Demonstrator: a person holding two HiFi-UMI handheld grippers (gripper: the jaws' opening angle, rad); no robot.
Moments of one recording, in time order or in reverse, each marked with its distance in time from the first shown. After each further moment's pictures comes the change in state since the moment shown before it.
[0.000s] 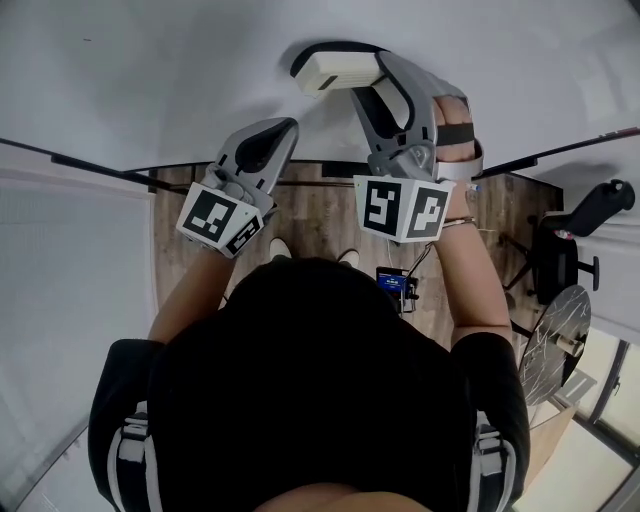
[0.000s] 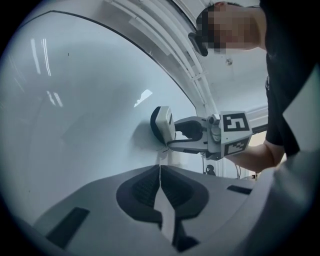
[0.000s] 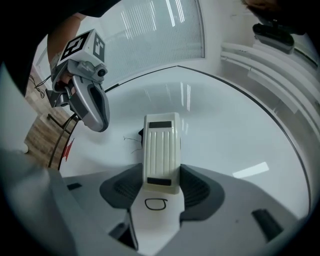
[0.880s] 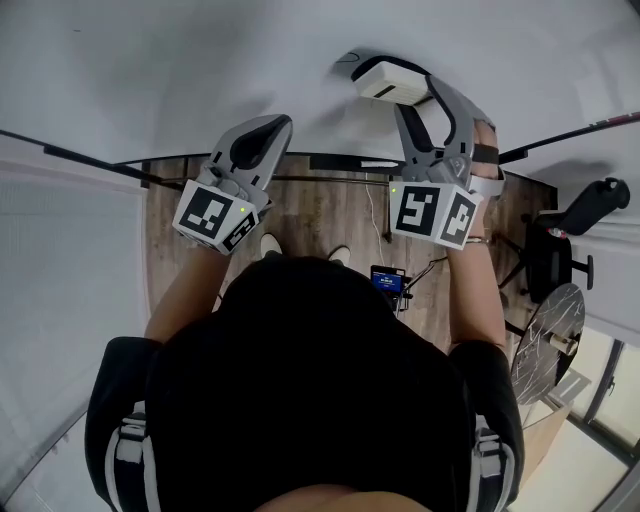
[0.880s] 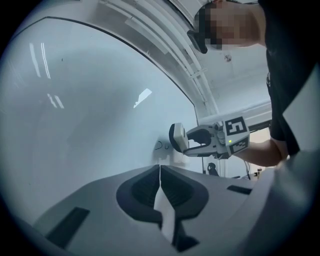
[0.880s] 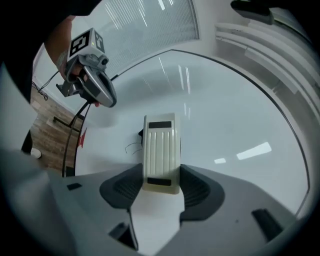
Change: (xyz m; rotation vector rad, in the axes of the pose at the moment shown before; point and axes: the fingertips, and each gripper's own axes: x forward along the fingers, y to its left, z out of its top) left arm 0.005 -0.025 -0.007 0.015 0.007 0.029; right arm -0.053 0.003 -0.086 0.083 0.168 0.067
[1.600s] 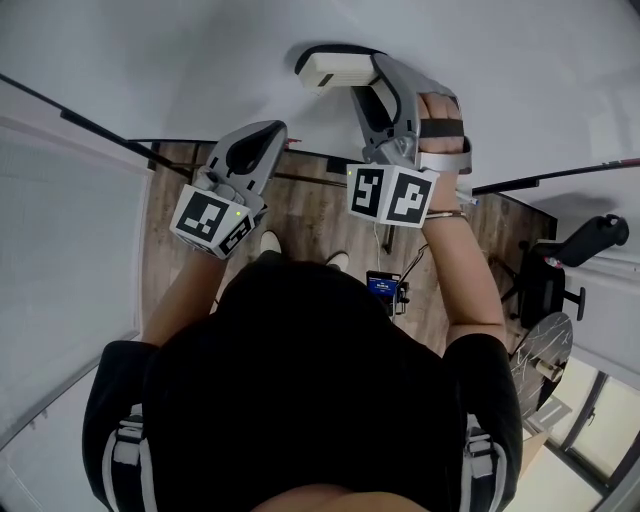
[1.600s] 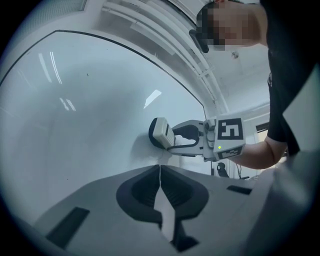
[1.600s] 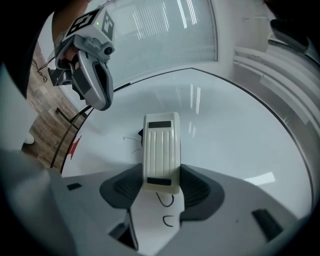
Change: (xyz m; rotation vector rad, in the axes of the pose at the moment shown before) left arm -0.058 0.028 0.002 -0.016 0.009 0.123; right arm 0.044 0.034 0.113 -0.183 -0.180 -0.016
